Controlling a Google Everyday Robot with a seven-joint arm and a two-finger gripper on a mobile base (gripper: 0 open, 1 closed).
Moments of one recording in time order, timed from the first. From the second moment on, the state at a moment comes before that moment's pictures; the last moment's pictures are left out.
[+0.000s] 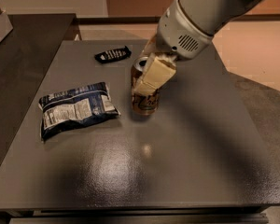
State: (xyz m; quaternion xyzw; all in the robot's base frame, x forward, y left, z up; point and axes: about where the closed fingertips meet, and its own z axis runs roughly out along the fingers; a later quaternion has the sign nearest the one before) arm 0.473 -0.017 0.964 -0.65 0.70 0.16 0.25
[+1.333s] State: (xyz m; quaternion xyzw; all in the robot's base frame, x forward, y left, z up) arm 0.478 0.030 0.913 -0.66 0.70 0.16 0.23
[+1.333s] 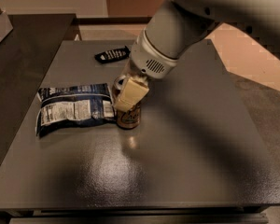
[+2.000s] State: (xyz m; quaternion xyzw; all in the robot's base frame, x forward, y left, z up) arm 0.482 0.029 0.903 -0.65 0.71 0.13 0.23
